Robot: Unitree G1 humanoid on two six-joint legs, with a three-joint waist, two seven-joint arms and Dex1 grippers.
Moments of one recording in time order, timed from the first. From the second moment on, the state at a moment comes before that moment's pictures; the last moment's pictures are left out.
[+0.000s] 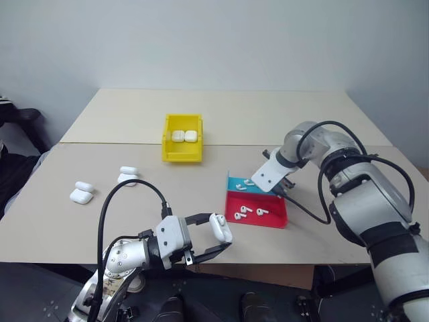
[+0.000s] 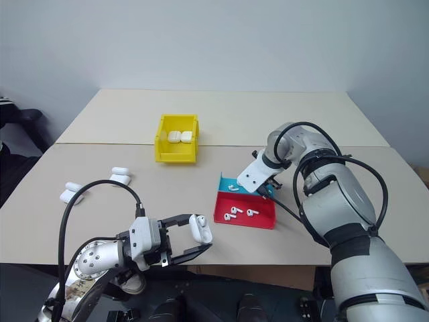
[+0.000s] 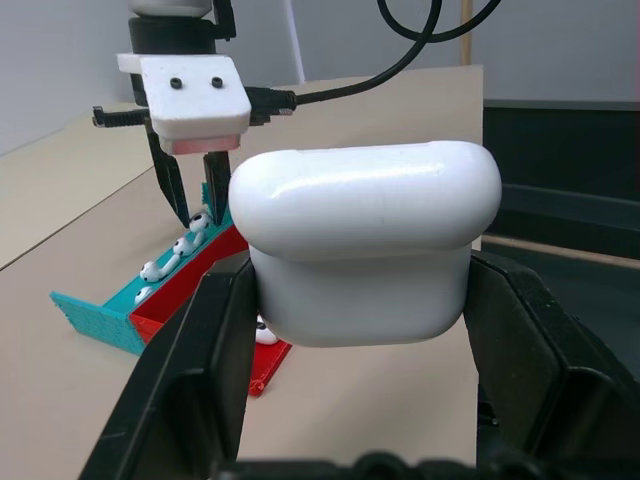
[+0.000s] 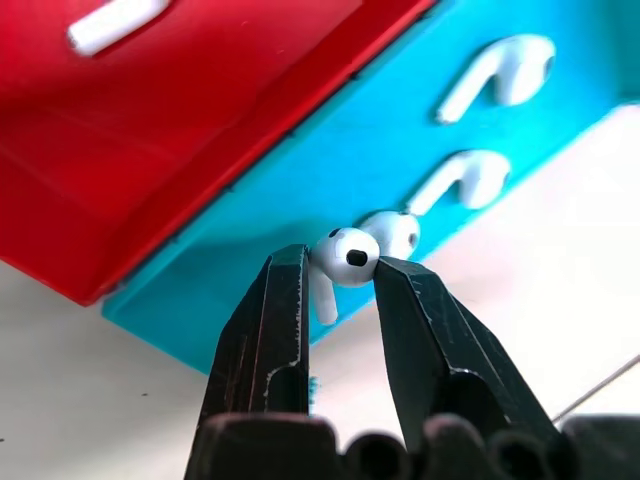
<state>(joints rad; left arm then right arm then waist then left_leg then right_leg) 0.01 0.53 -0.17 -0.53 -0.32 0.11 -0.84 -1.41 -0.49 0.63 1.26 -0.65 -0.81 1.23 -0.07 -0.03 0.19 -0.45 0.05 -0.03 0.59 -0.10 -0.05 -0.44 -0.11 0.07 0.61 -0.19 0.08</state>
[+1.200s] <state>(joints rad) -0.43 0.41 -0.14 -0.19 -0.44 0.06 -1.00 -0.78 -0.72 -0.30 -0.33 0.83 0.87 1.02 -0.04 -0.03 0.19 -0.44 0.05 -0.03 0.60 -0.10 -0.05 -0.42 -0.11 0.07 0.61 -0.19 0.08</state>
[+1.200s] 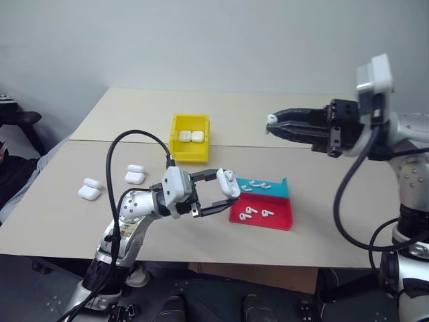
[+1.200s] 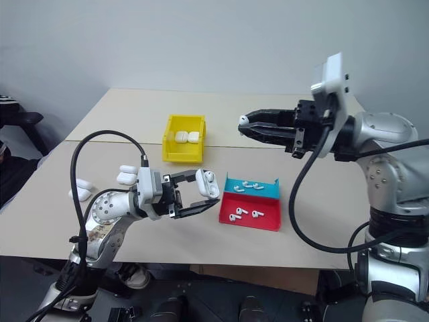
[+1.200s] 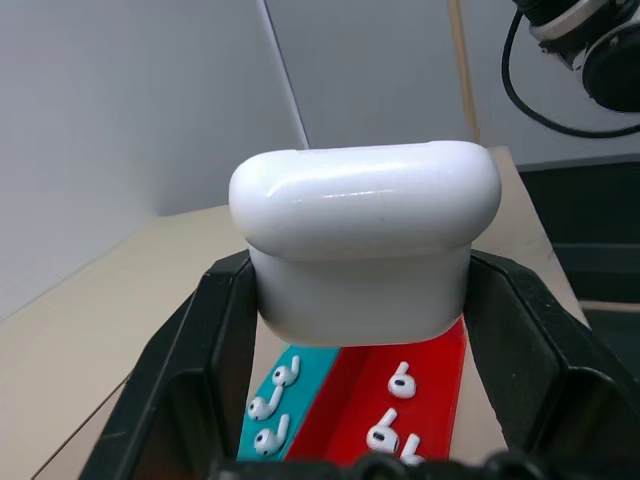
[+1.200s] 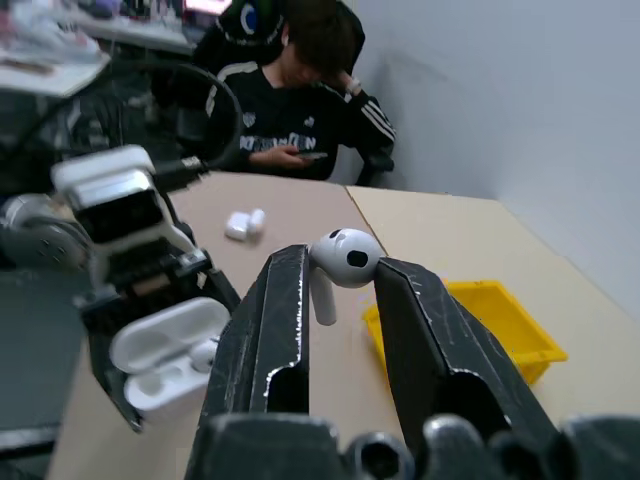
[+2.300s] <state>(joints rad) -0.48 0.43 -0.13 -0.24 -0.57 0.15 -1.13 -0.48 -0.69 -0.16 -0.59 1.05 0.77 0.85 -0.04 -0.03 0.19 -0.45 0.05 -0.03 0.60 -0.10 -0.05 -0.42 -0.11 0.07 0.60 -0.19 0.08</state>
